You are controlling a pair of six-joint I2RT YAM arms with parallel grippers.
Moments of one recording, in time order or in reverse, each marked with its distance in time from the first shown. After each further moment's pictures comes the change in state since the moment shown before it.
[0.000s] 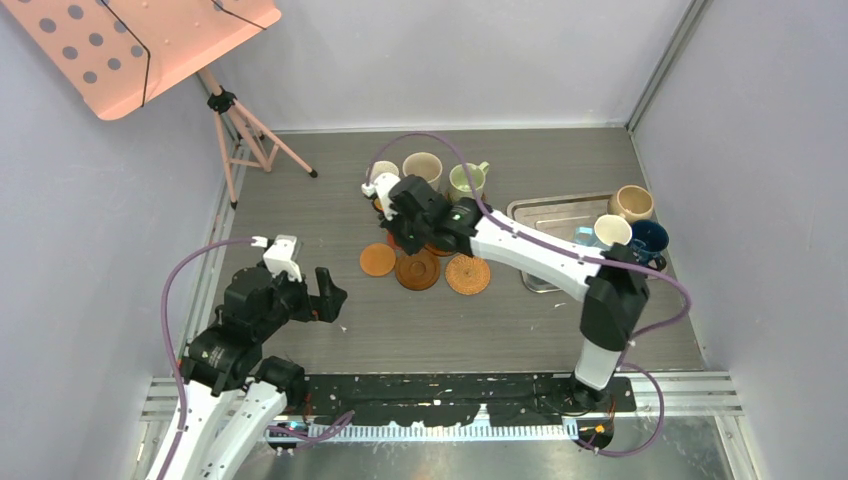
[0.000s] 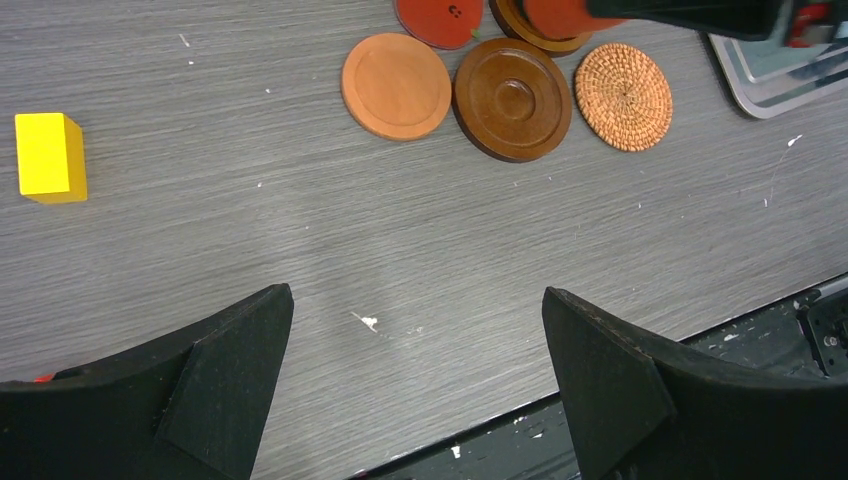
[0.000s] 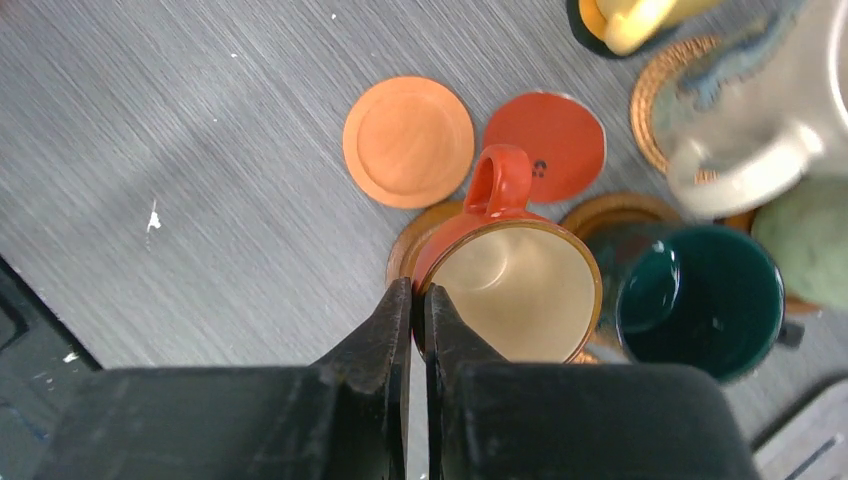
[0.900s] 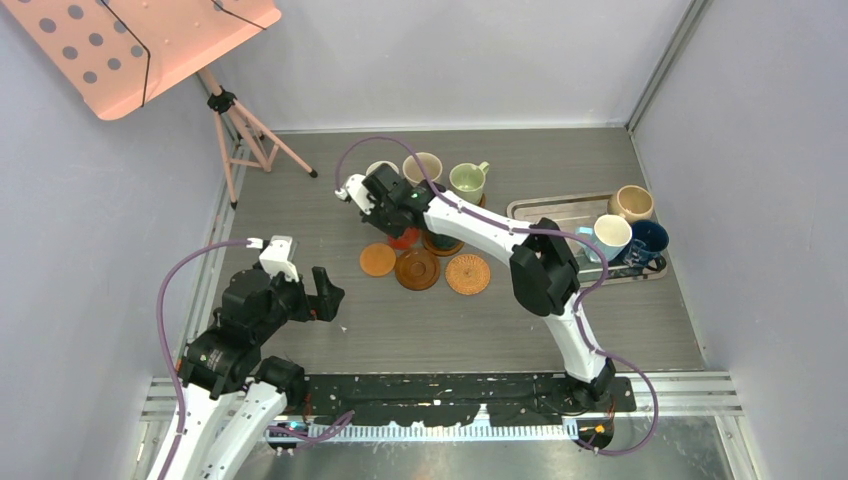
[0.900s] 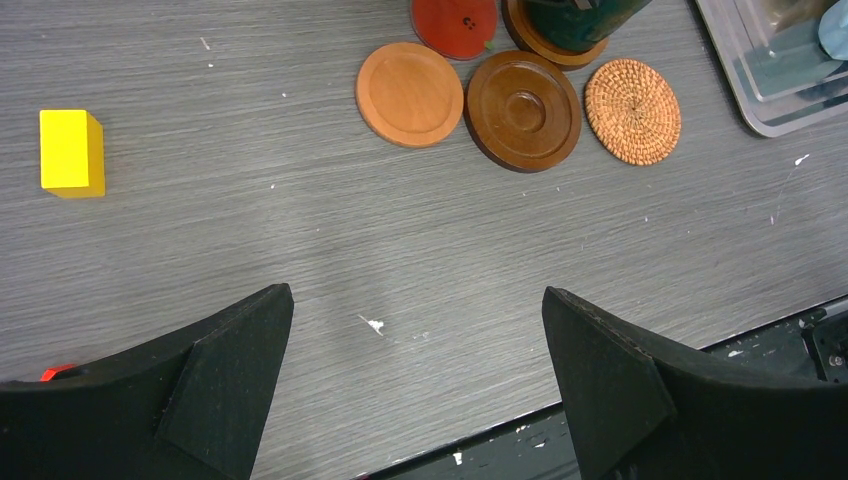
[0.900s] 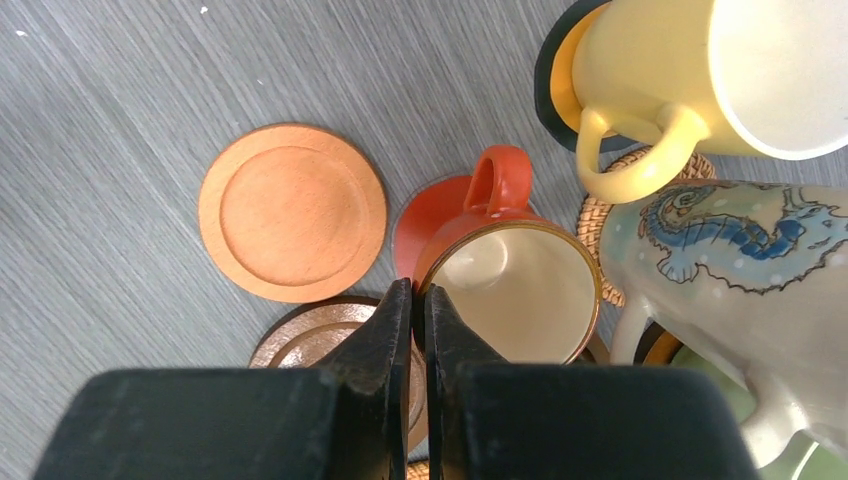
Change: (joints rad) left arm 0.000 -0.021 0.000 -0.002 -0.041 -0.016; right arm -0.048 0.448 0.398 -0.094 -0.019 -0.332
